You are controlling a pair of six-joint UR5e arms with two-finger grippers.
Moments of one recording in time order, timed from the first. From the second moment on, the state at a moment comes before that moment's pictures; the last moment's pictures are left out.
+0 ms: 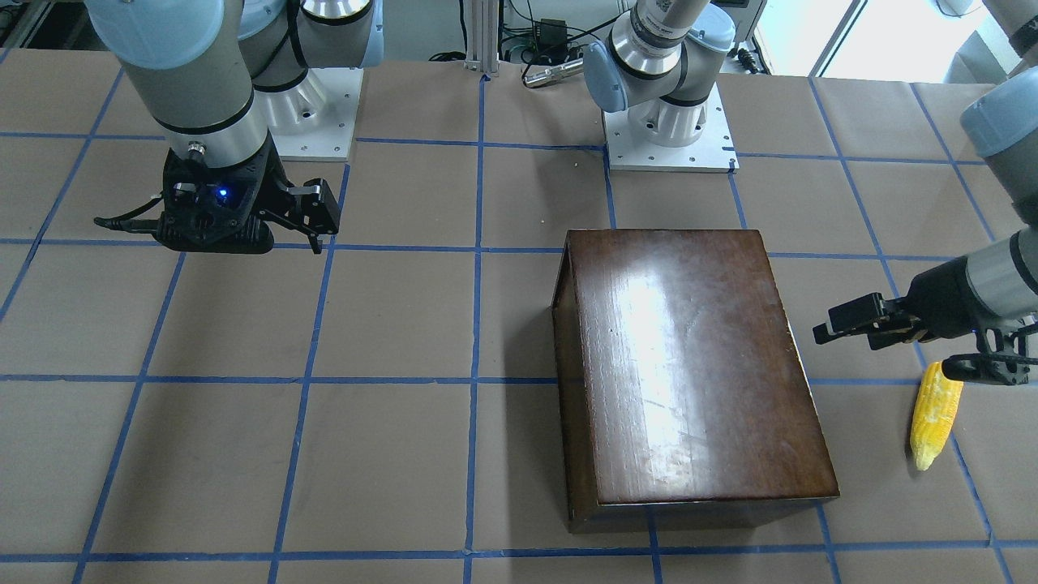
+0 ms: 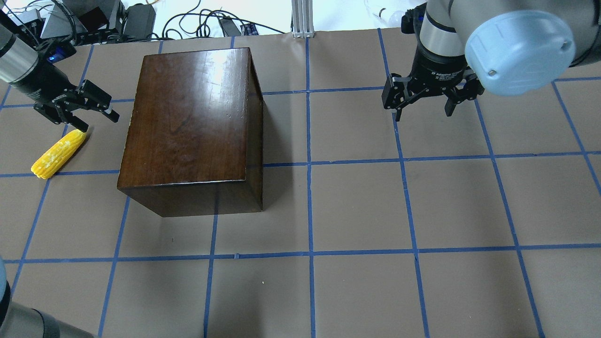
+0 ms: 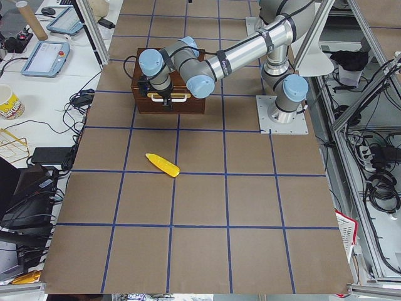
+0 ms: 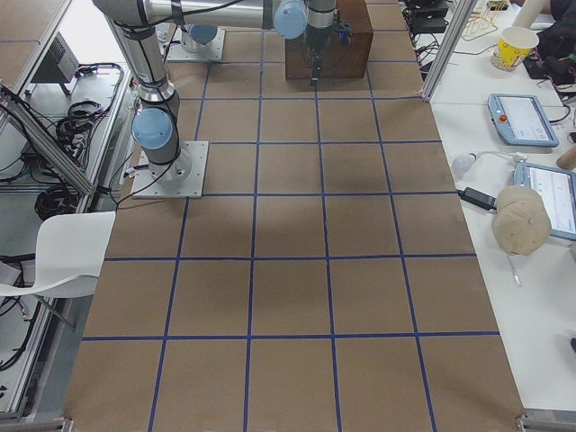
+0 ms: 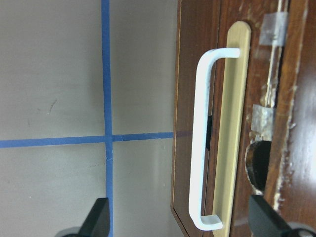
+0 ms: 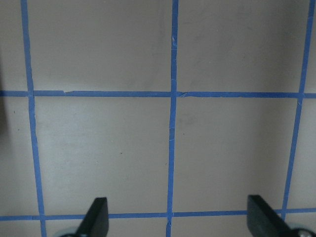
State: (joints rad) left arm -1.10 -1.90 -1.51 -1.55 1.35 0.47; right arm 1.65 -1.48 1.58 -1.63 -1.63 0.06
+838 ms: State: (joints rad) left arm -1.10 -1.92 -1.60 -1.43 1.30 0.47; right arm 1.65 -1.48 1.58 -1.62 -1.63 0.06
